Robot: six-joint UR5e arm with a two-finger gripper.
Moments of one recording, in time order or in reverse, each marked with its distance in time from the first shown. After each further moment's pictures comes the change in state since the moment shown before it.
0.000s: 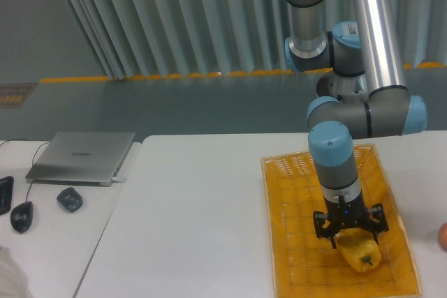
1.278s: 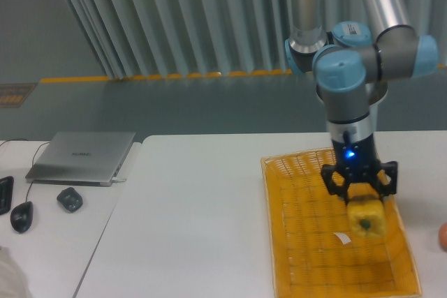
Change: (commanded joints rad) arm 0.159 0.221 -0.018 -0.031 -0.077 0.432
